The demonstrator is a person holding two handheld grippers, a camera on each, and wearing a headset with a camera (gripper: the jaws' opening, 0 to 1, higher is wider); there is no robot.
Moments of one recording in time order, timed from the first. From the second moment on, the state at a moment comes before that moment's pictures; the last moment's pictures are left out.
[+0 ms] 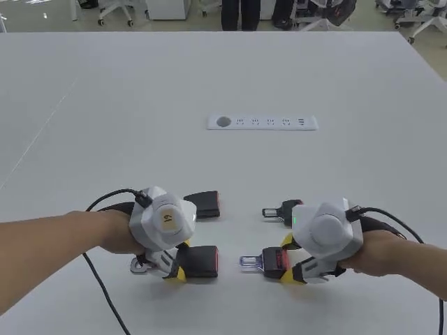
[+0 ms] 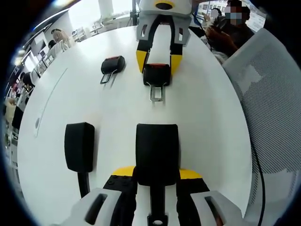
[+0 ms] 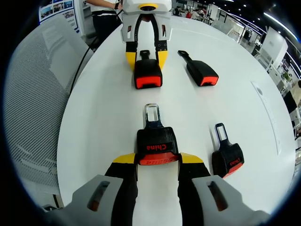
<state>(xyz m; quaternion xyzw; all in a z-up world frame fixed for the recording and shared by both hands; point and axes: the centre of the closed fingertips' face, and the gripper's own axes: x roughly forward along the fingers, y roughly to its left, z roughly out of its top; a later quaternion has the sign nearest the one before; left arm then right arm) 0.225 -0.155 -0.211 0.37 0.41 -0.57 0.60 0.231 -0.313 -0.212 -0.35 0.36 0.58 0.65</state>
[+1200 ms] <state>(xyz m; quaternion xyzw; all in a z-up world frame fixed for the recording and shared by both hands) 0.228 -0.152 -0.213 0.38 0.41 -0.58 0.60 0.231 -0.331 -0.212 -0.35 0.36 0.58 0.64</state>
